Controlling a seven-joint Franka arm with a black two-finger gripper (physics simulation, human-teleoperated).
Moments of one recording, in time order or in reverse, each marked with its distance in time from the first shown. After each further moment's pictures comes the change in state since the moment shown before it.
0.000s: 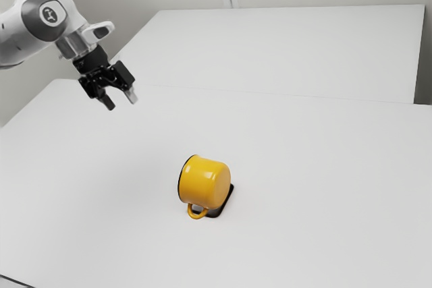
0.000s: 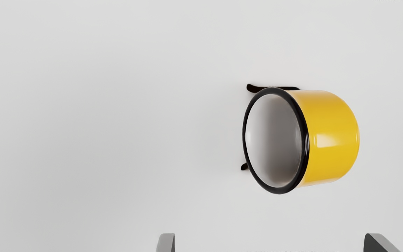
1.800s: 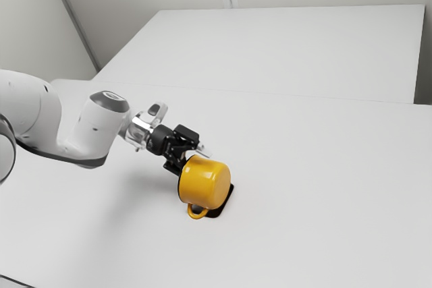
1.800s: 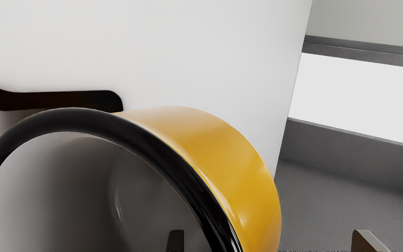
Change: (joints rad) arm -0.141 0.243 0.043 -0.326 -0.810 0.084 0.374
